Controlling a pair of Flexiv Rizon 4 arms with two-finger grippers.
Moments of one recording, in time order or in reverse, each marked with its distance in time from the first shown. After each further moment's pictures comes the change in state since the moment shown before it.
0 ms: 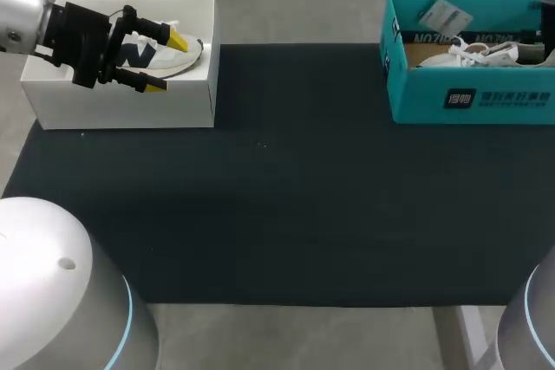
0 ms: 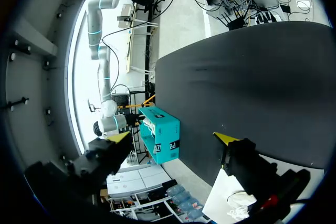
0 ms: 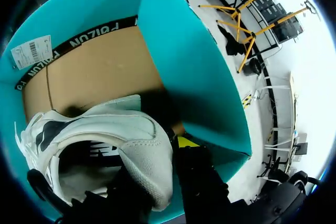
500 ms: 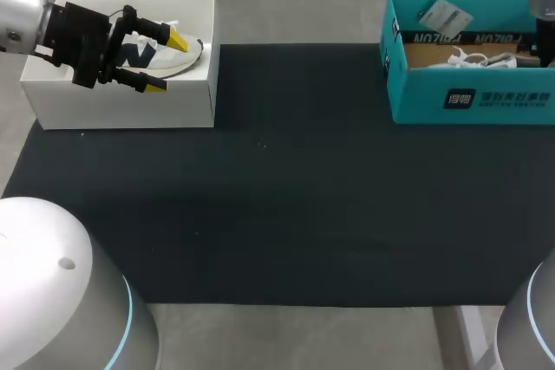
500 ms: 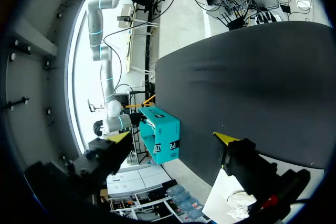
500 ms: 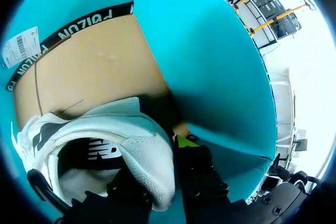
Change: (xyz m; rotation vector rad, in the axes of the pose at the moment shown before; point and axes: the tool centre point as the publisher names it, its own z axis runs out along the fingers) left arm 0.000 0.000 0.000 0.000 0.000 0.000; right arm 0.004 -0.006 0.031 0.018 -0.021 0.019
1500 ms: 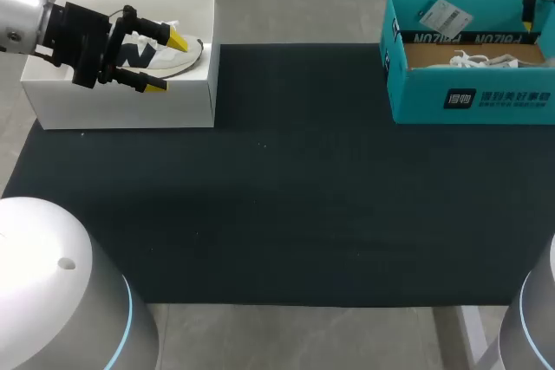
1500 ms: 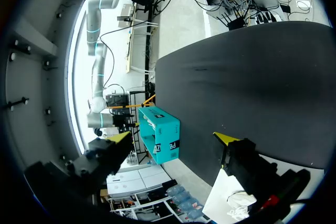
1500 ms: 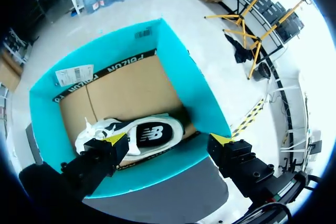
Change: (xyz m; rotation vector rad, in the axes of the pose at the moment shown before) left arm 0.000 0.000 0.000 0.000 0.000 0.000; right arm 0.009 0.010 -0.139 -0.125 0.187 0.026
